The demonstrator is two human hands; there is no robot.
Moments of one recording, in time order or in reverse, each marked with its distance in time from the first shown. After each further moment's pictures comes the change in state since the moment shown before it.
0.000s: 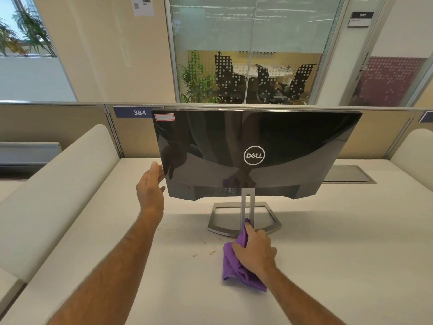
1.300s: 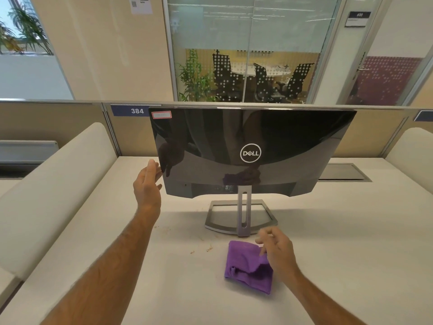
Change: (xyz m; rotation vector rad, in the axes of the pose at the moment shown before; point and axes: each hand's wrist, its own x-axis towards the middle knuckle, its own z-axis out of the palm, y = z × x) left_hand -0.003 0.003 -0.001 -0.007 0.000 0.006; right_hand -0.017 0.054 -0.029 0.787 0.151 -0.080
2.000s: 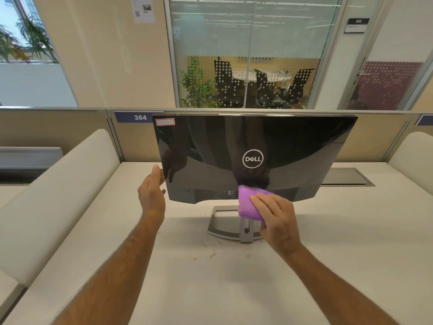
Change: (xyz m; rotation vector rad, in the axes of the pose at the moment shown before) left_hand 0.000 0.002 0.003 0.017 0.004 -0.006; right_hand 0.044 -0.063 -0.011 -0.822 0.245 -0.977
